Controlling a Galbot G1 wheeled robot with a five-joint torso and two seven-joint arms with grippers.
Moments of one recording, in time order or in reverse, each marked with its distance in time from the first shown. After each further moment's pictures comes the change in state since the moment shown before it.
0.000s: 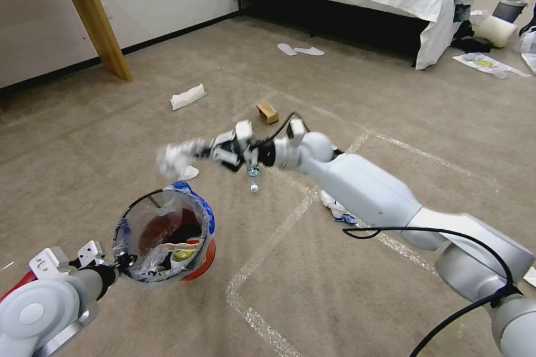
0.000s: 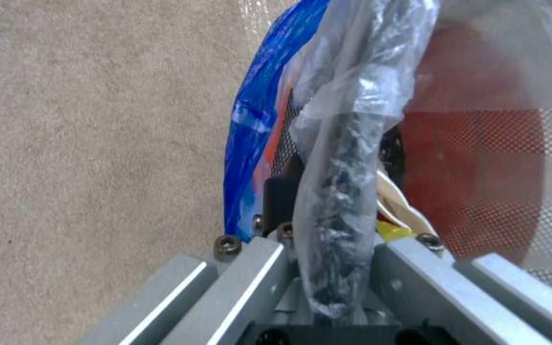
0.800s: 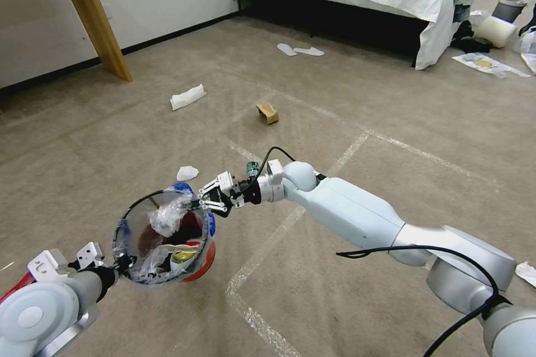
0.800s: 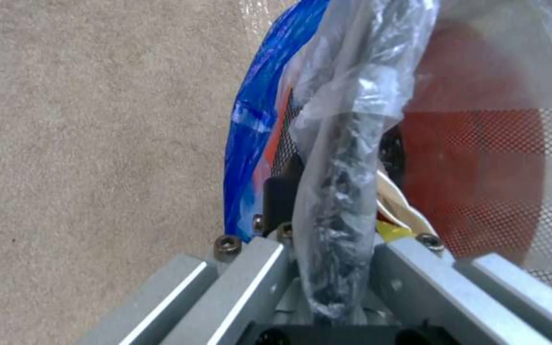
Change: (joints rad) left arm 0.011 -0.004 -0.008 -0.010 0.003 0.002 0.000; right arm -0.052 0.038 -0.080 -0.032 -0.110 0.041 -0.010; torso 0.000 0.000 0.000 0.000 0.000
